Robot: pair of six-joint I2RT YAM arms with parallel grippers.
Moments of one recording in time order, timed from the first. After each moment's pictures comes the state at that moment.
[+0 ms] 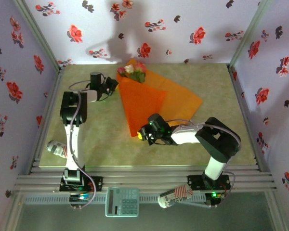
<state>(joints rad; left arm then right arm) -0.10 2.41 1.58 0.29 0.57 -1.07 0.86 1.74 0.73 0.27 -0.28 1.90</state>
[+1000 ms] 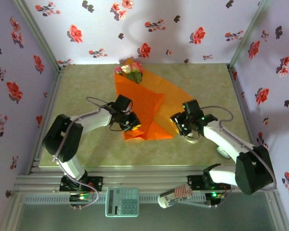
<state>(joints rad) -0.62 1.70 1.01 -0.40 0.41 -1.08 0.43 1.25 0.73 -0.50 -0.24 1.36</state>
